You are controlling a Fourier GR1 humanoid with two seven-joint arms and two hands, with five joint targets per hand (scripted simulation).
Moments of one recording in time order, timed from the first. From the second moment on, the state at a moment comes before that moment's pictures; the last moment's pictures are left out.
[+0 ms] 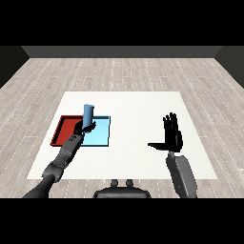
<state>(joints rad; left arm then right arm) -0.75 0.27 -0.13 -0.29 0.14 0.39 -0.20 -0.10 -0.19 0.09 -1.70 -0.42 -0.12 -0.25</state>
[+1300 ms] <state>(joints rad) -0.81 0.18 -0.14 -0.08 0.05 0.49 -0.13 -0.12 -0.16 0.03 -1.57 -0.46 -0.04 -0.31</state>
